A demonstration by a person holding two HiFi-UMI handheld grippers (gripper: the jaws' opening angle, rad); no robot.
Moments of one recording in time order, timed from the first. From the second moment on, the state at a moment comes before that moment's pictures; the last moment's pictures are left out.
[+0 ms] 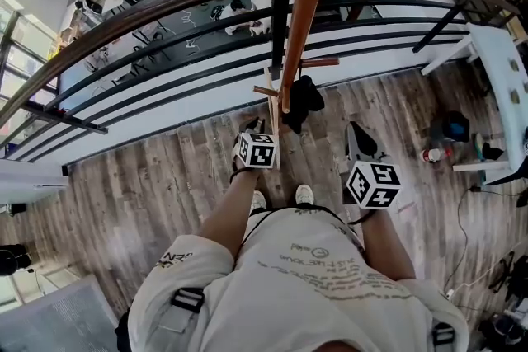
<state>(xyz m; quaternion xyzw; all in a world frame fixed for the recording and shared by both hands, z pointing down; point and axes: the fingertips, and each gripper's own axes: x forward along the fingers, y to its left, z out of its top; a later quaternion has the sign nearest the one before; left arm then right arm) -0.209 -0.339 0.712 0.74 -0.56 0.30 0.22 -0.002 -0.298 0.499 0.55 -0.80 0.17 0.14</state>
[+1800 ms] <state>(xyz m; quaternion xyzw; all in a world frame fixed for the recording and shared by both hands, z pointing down) -0.246 -0.258 0.475 0.72 -0.67 0.15 0.13 -0.081 -0.296 0.465 0.42 -0.89 0.15 0.06</state>
